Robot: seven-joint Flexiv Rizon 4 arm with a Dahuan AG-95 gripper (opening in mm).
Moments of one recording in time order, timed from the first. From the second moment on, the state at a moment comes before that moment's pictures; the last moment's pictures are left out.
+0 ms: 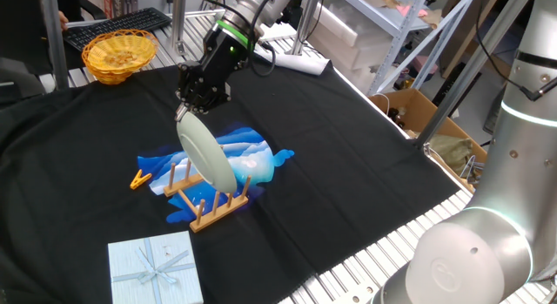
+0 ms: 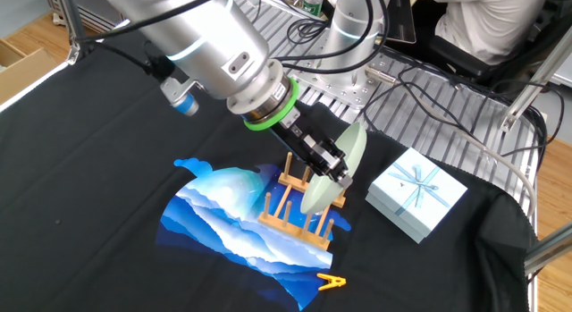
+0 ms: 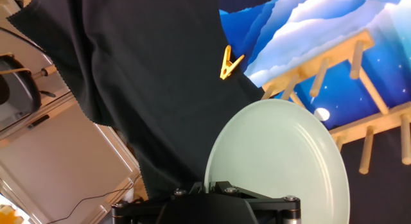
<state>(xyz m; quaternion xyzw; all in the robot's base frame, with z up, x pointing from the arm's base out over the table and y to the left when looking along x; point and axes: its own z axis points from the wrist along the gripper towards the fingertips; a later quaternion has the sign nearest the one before) 0.525 0.181 0.228 -0.20 -0.91 -0.32 0.19</state>
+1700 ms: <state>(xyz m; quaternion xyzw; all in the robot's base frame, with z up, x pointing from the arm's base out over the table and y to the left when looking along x) 0.525 0.172 0.221 -0.18 -0.90 -0.34 0.21</state>
